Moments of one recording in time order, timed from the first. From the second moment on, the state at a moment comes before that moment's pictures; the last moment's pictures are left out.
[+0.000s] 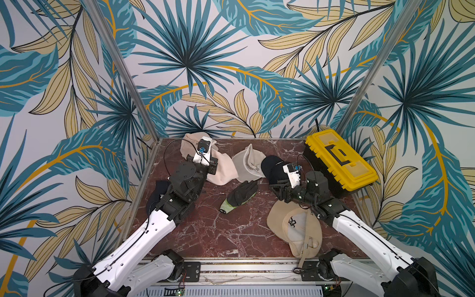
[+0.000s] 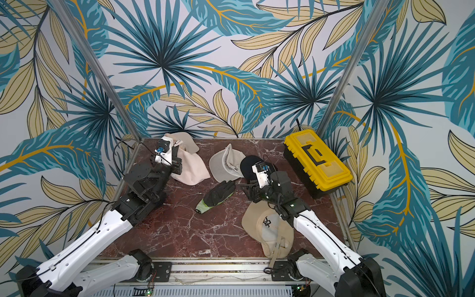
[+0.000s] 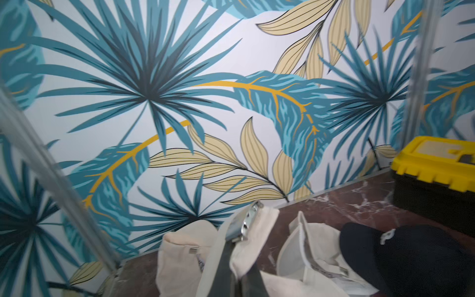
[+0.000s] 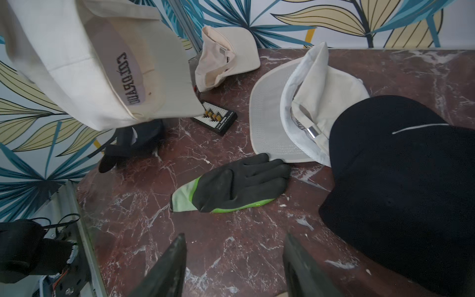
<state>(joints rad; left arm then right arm) -0.54 1.00 0.93 0.16 -0.39 0.24 0.39 1.03 0.70 -0.14 -0.35 0.20</state>
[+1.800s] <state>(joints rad) -0.63 1.12 0.73 0.09 -0.30 0.23 0.34 1.21 0.81 -0.18 -0.30 0.27</state>
